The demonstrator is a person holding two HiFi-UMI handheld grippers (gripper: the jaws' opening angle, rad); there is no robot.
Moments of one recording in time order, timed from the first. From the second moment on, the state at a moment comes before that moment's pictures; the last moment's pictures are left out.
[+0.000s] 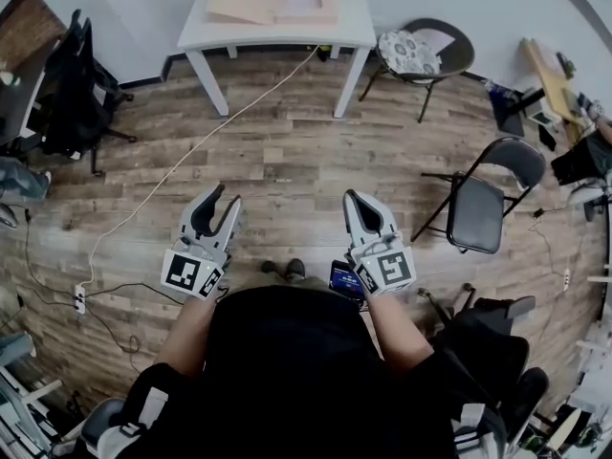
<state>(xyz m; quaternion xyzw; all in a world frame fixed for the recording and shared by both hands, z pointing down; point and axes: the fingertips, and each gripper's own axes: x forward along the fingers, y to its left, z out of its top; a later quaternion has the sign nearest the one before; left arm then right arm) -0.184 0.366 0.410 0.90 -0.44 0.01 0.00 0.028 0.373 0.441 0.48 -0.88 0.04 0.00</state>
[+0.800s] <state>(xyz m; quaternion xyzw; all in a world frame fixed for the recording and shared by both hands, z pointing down) -0.154 0.357 0.414 0.91 -0.42 0.01 0.01 0.076 0.371 0.450 0.50 -0.87 0.06 -0.03</state>
